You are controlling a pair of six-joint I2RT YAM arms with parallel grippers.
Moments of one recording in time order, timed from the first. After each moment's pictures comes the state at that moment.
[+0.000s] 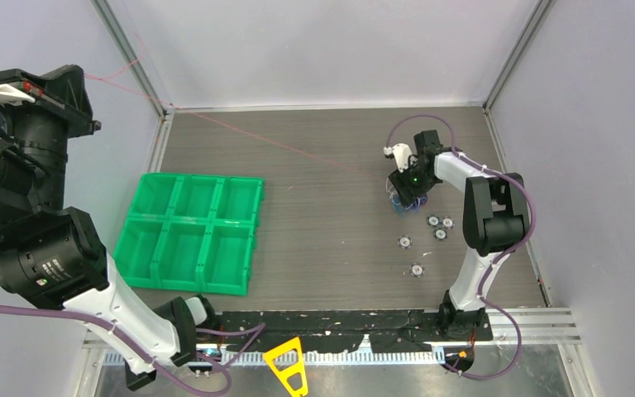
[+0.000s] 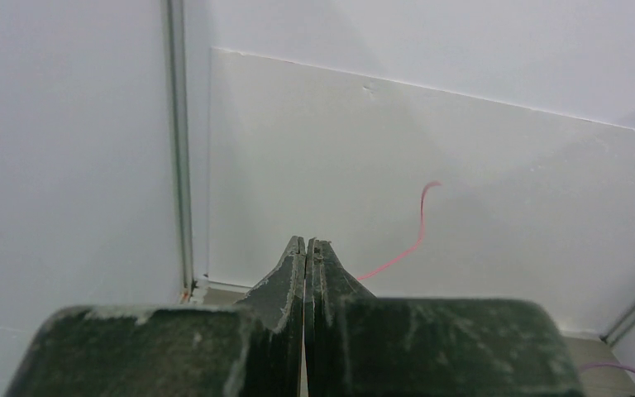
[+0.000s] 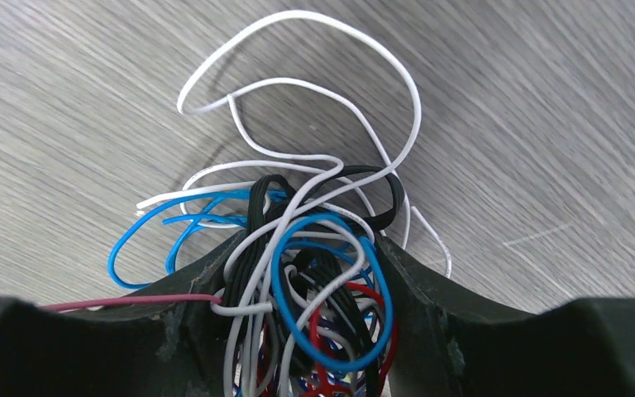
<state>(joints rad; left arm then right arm) 0.48 1.23 2.46 -0.91 0.39 -0.29 0.11 1.87 1.22 -0.56 -0.18 -0.55</state>
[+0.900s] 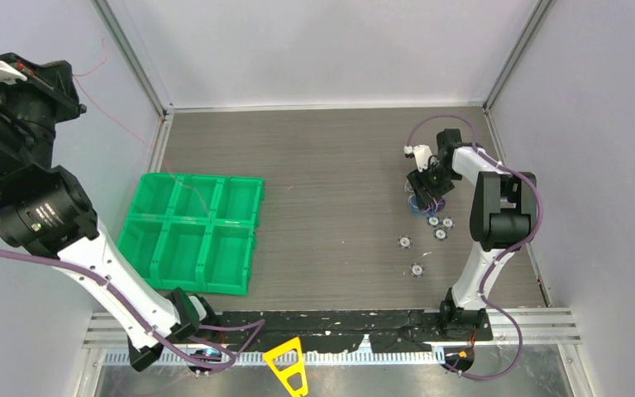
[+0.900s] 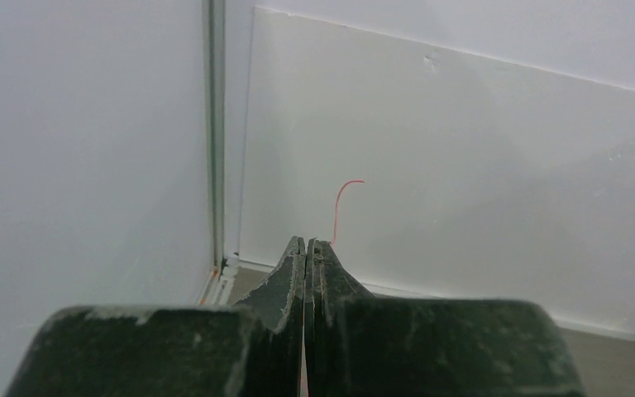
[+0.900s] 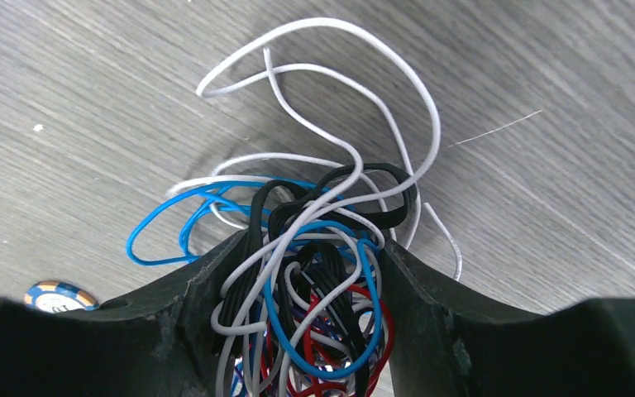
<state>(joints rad) 0.66 1.26 2.27 -0.76 0.47 -0.28 -0.04 1.90 1.29 -0.71 -0.21 -0.60</state>
